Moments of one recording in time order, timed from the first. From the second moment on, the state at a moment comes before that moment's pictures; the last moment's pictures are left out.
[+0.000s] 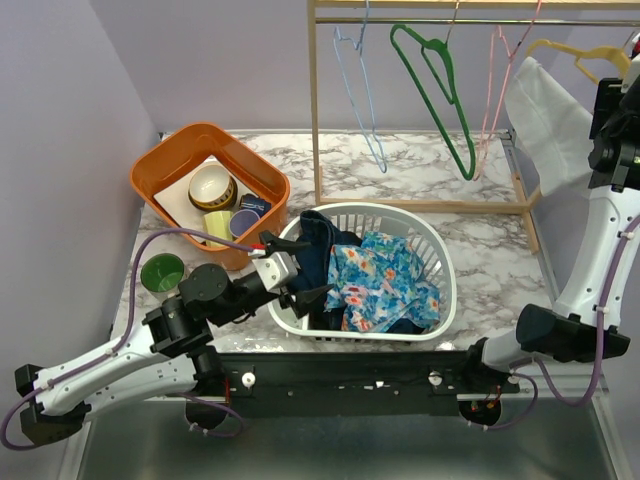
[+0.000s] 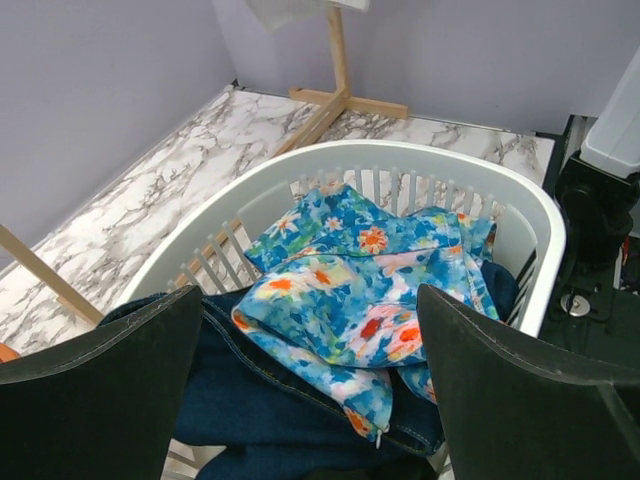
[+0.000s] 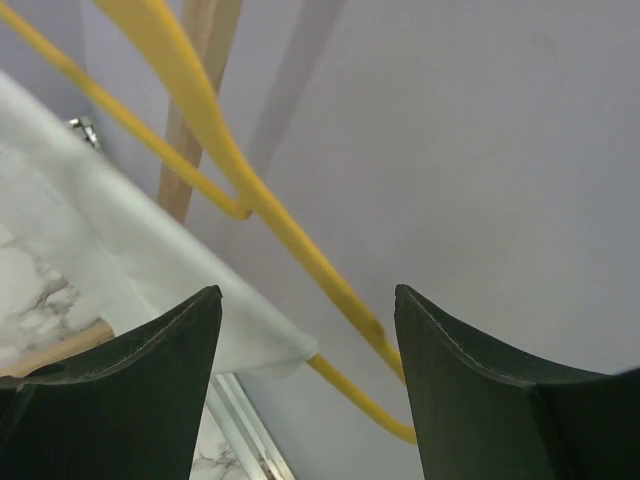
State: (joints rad) left arm -1.10 0.60 0.71 -0.07 -0.01 0.13; right arm -0.34 1.47 2.05 -0.78 0.42 -0.38
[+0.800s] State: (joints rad) left arm -1.10 0.63 0.70 -0.04 -0.04 0.14; right arm -0.36 1.44 2.03 -0.89 0.13 -0.25
